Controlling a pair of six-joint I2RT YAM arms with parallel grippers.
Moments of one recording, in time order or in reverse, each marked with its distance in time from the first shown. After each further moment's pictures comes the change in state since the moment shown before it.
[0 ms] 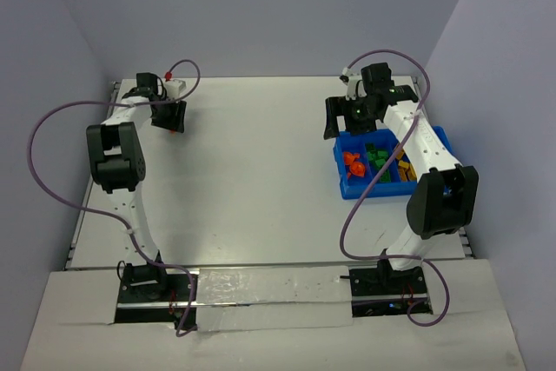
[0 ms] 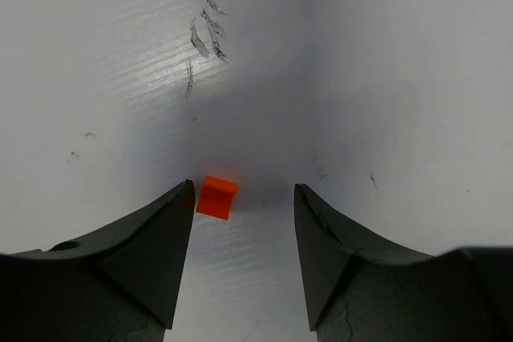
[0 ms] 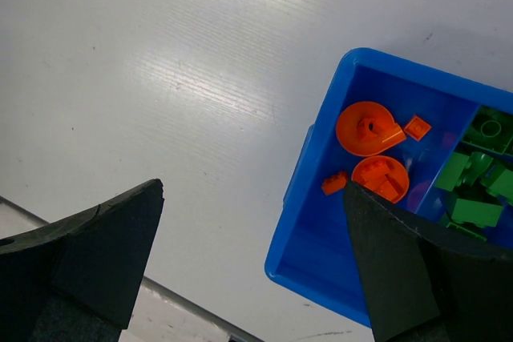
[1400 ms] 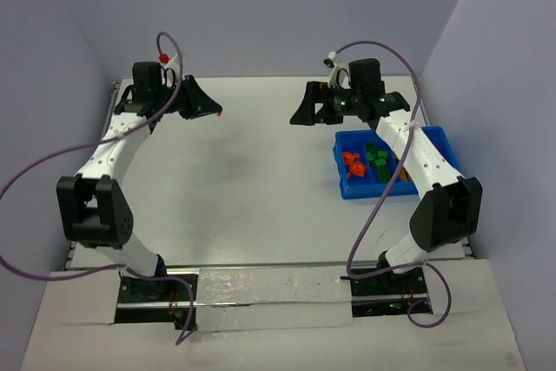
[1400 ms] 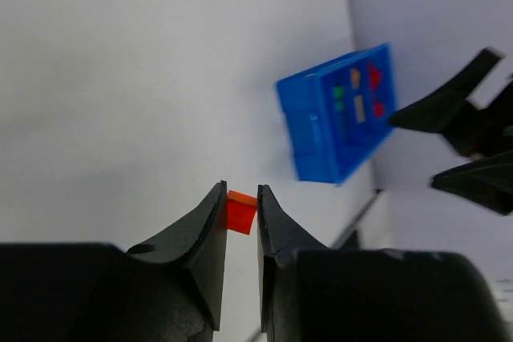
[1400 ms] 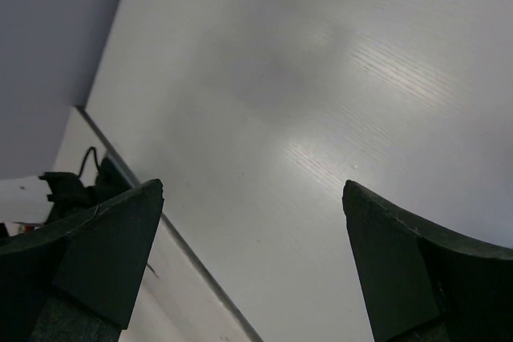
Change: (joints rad) left arm -0.161 -0.579 -0.320 0.173 0.457 -0.820; right arm 0.126 -0.083 -0.044 0.308 -0.285 0.272
